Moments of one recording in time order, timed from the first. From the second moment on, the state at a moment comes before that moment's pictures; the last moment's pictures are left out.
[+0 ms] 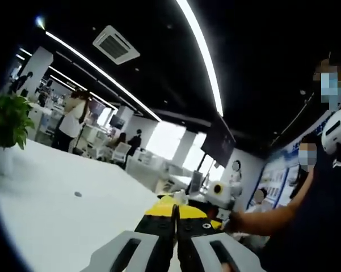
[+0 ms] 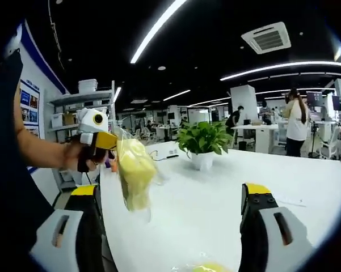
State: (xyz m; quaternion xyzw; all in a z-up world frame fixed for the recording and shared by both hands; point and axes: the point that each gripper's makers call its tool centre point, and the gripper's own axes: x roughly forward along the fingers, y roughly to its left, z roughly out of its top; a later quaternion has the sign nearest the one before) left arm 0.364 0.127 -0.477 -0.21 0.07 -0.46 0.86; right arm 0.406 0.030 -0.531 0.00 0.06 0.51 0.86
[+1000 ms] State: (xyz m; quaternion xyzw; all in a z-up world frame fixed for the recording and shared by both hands) left arm 0.358 0.155 -0.522 -0.24 0.11 -0.42 0.87; right arm 0.365 -0.160 -0.662 0.00 0.16 0.31 0.94
